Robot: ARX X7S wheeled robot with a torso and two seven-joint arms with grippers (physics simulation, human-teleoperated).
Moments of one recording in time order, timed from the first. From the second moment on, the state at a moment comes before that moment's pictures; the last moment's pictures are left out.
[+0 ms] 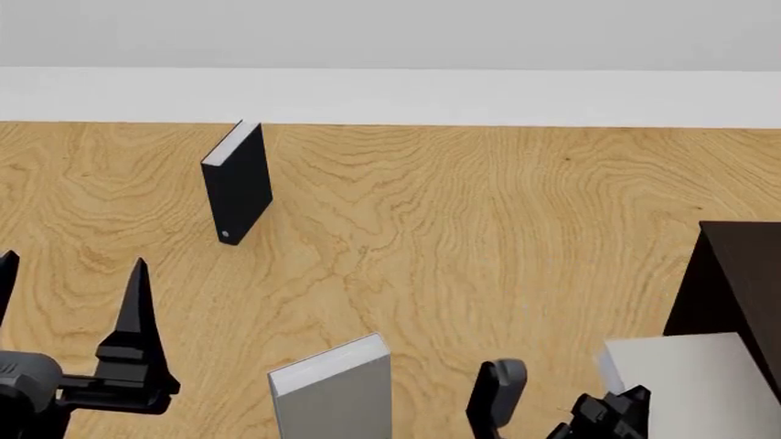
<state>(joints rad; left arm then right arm) -0.19 -0.32 0.20 0.43 -0.33 -0.22 -0.26 0.90 0.04 -1.37 1.17 0.54 0.78 1.05</state>
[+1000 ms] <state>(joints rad) -0.19 -0.32 0.25 0.37 -0.29 -0.19 -0.27 0.81 0.11 -1.20 1.30 0.39 0.68 1.01</state>
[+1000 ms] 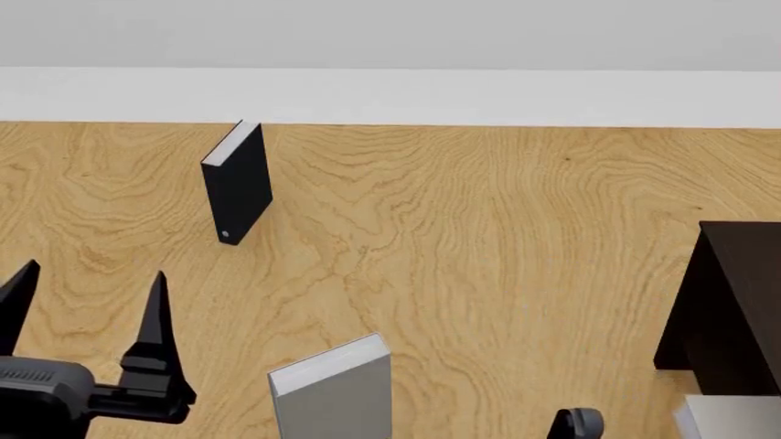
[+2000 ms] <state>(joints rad) -0.20 -0.32 0.29 0.31 -0.26 -0.16 -0.27 0.76 0.14 -1.03 1.26 -0.02 0.85 0.91</state>
